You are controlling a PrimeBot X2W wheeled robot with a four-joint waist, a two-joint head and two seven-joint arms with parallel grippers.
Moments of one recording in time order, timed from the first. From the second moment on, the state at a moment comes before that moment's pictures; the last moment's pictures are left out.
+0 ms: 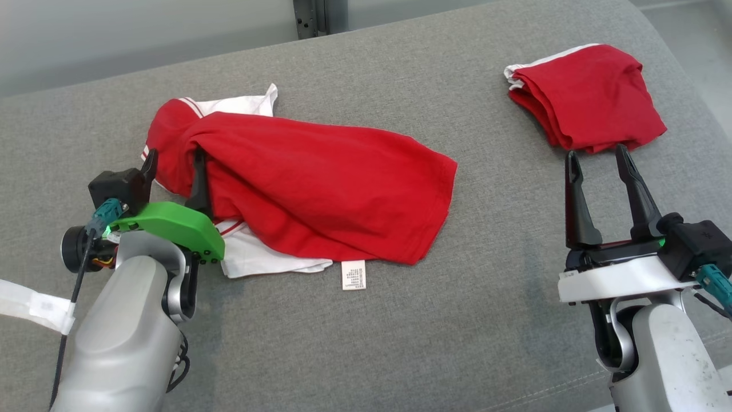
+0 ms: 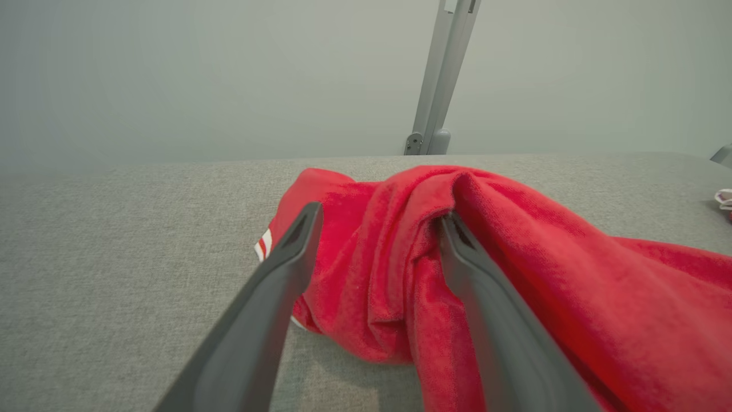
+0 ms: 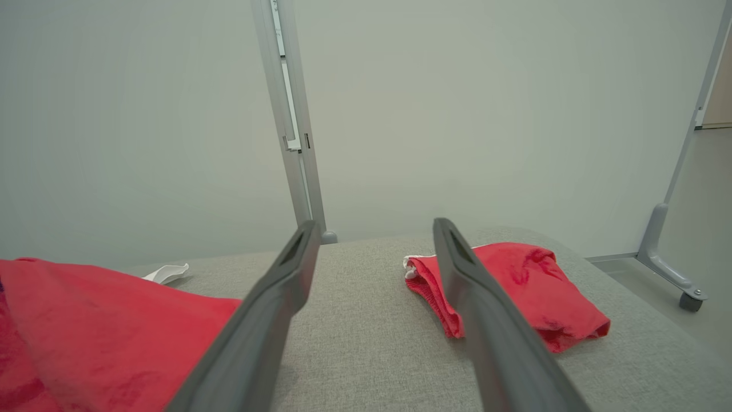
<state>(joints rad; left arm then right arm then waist) -0.65 0.23 -0.43 0.75 -0.61 0.07 -0.26 -0.21 -0.05 -0.01 0.04 0.16 0.13 -0.26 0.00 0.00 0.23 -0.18</state>
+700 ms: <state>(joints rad) -0.20 0.12 -0.11 0.35 -0.41 0.00 -0.26 -0.13 -0.05 -0.02 0.07 0.12 0.13 -0.26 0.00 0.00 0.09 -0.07</state>
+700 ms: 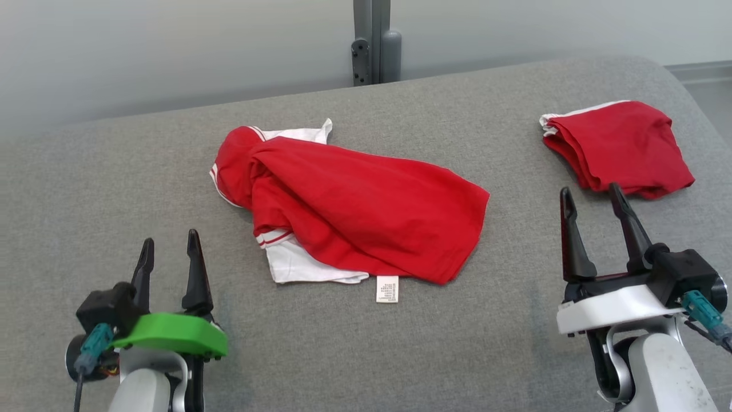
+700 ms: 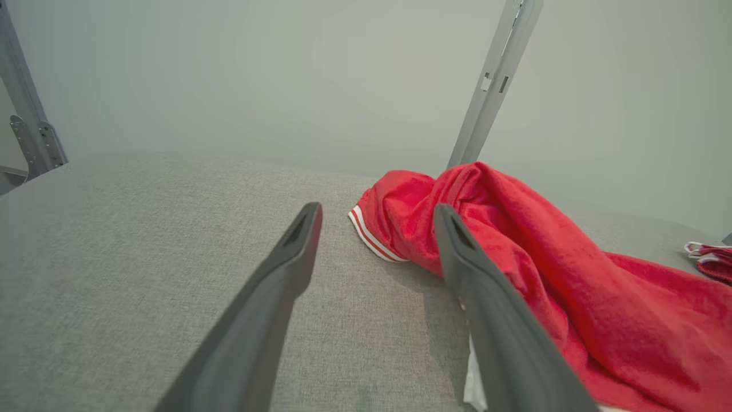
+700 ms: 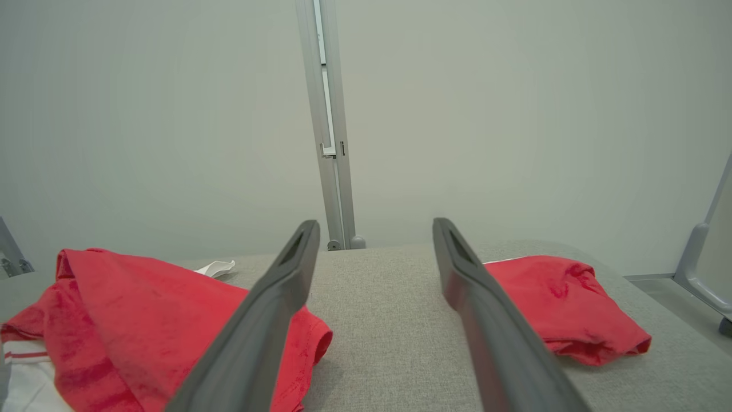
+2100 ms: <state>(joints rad) 0.04 0.05 -0.09 0.15 -0.31 0.00 -0.26 -0.03 -0.05 0.05 0.15 0.15 0.13 -0.26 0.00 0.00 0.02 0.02</state>
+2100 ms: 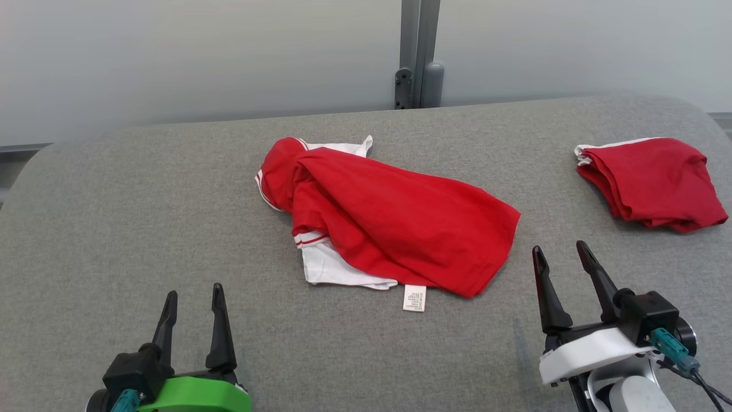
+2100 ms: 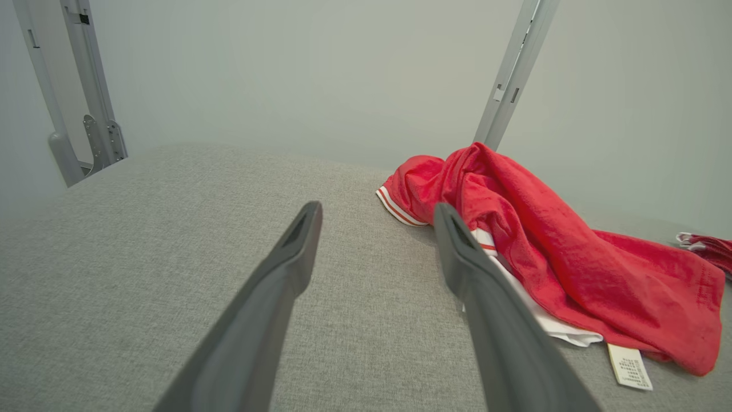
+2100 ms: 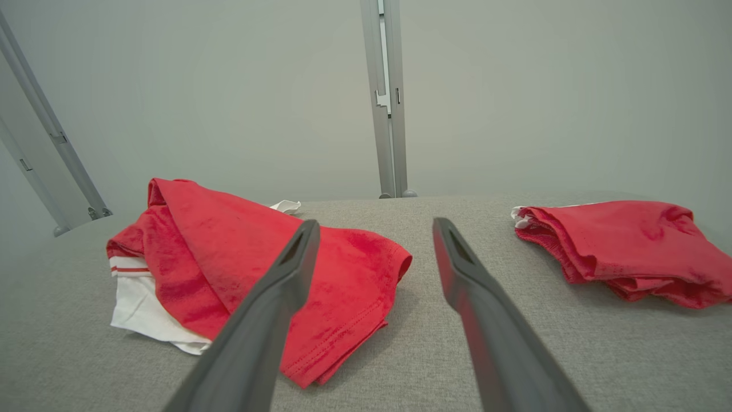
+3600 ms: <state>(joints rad) -0.02 0.05 -0.23 0.15 -0.34 0.03 -0.26 -0.47 -0.16 -0.07 0.48 0.09 0.13 -0.24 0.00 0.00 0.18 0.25</state>
